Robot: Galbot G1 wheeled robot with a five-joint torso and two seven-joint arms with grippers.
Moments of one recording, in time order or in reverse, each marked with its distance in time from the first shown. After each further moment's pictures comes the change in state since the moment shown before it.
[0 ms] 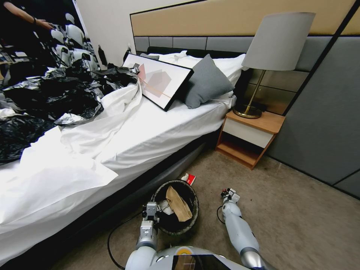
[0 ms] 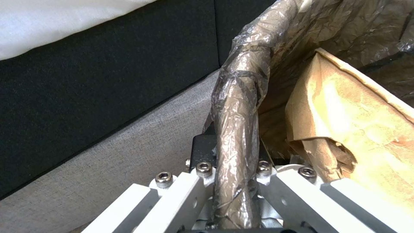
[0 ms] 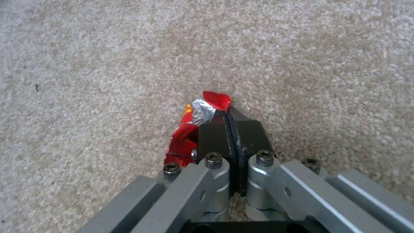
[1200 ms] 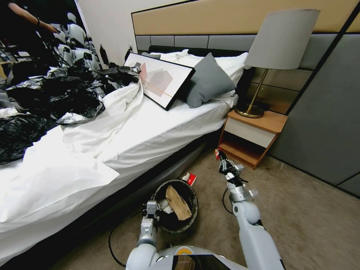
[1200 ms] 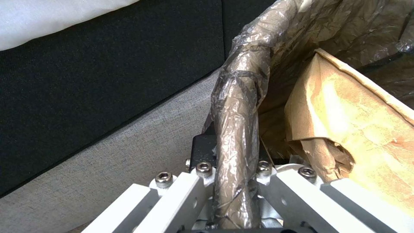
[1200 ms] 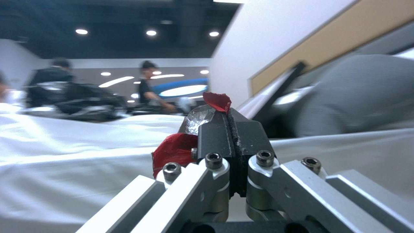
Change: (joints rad) left arm -0.033 0.000 -0.004 0.031 -0.014 0.007 0.001; right arm -0.493 -0.105 -0.182 1.140 0.032 0.481 -0.691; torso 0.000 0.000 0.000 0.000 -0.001
